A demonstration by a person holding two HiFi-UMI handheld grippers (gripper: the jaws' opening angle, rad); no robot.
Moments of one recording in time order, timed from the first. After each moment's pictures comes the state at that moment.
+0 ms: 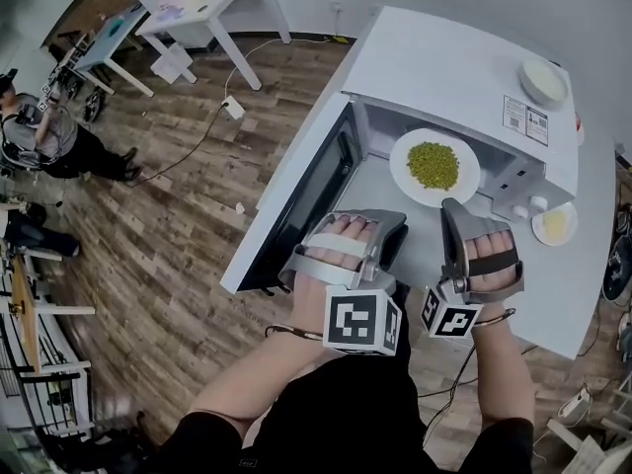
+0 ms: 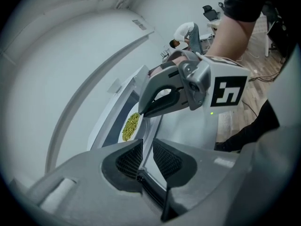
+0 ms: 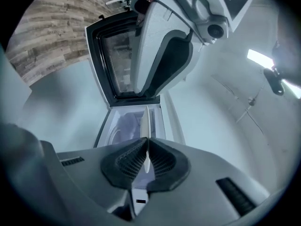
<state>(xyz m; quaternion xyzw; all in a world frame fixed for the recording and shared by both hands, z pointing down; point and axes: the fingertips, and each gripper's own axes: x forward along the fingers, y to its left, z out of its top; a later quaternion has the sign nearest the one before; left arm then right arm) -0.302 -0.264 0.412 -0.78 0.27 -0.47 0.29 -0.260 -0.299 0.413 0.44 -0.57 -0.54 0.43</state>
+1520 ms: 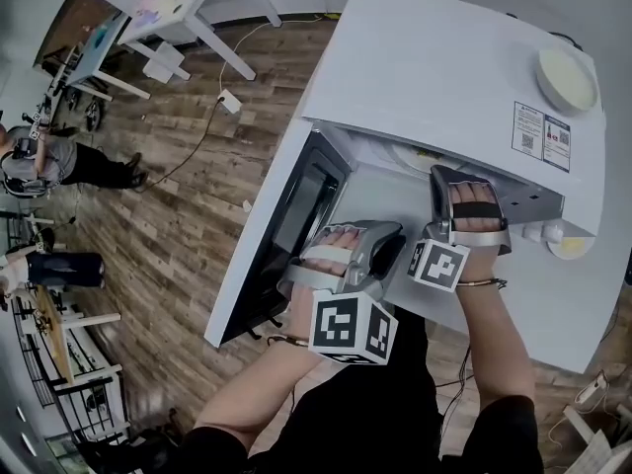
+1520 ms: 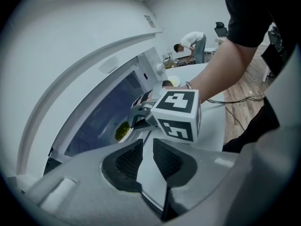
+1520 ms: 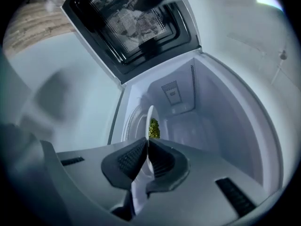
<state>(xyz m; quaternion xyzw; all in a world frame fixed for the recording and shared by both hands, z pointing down) -0.281 -0.321 0.471 -0.83 0.23 -0.48 0.18 -0.244 -0.435 0.533 0.40 -0.66 -0.36 0.53</state>
